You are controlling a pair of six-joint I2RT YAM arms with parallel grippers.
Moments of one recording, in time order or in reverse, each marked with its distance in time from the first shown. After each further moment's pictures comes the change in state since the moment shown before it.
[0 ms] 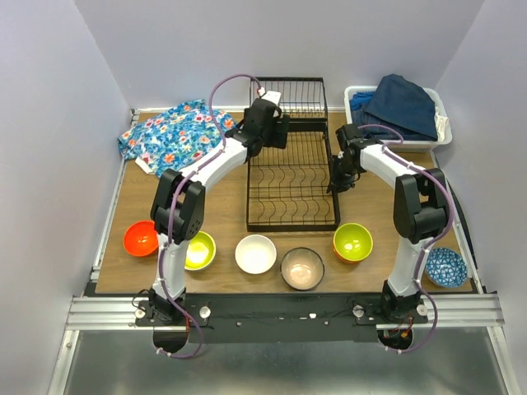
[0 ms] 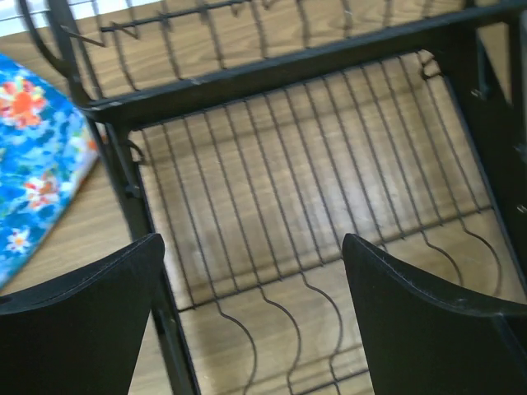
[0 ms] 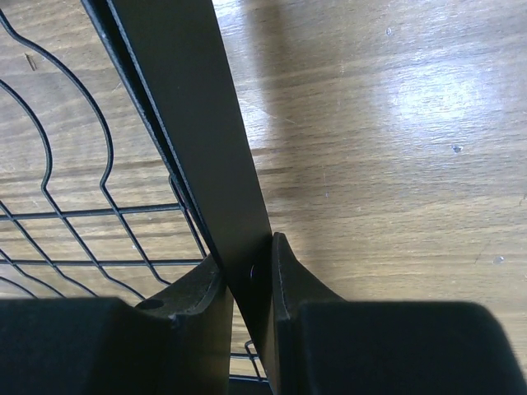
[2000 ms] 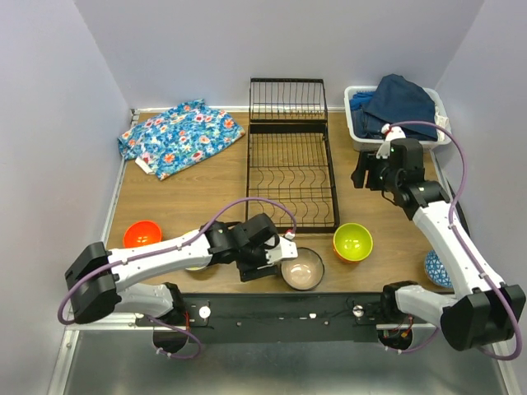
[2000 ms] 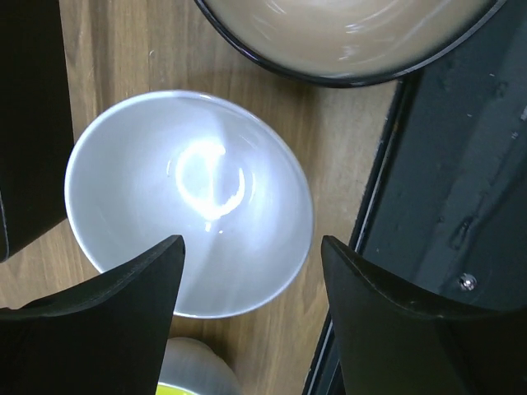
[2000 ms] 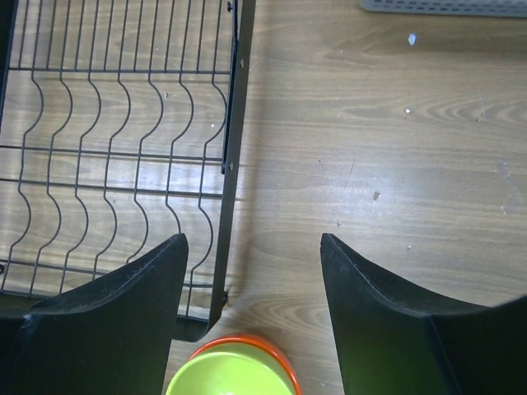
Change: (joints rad) left arm -0.590 -0.853 -0.938 -0.445 0.269 0.512; right arm -0.066 -0.816 -0.414 0.225 0.074 -0.337
